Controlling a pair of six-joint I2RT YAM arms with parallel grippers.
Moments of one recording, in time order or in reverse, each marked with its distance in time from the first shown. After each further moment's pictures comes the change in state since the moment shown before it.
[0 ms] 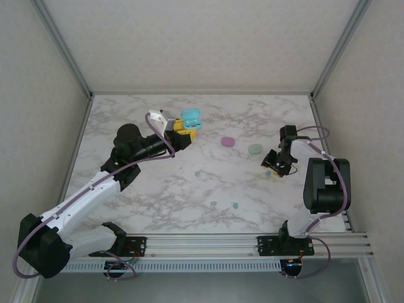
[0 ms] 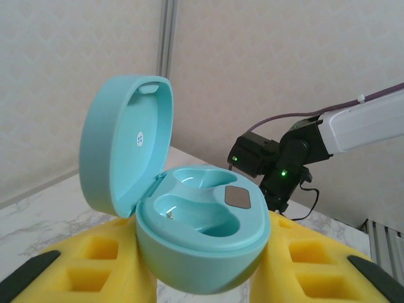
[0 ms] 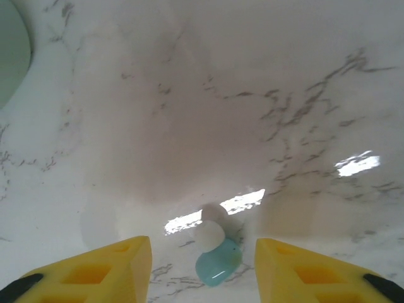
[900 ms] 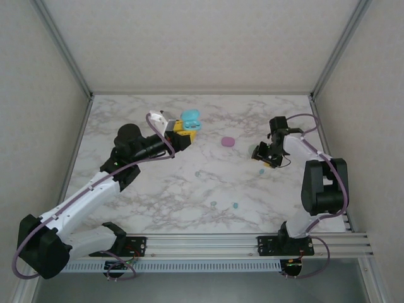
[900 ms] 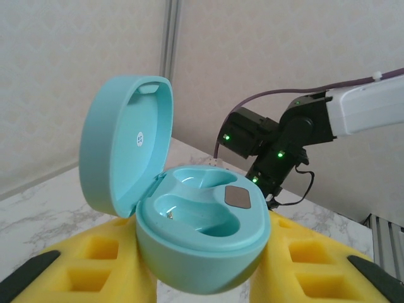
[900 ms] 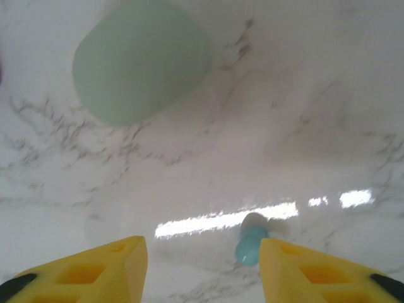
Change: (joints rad) left arm 0.000 -0.014 0.000 -0.044 -0.011 0.010; right arm 0.101 0.027 0.147 -0.043 0.024 -0.037
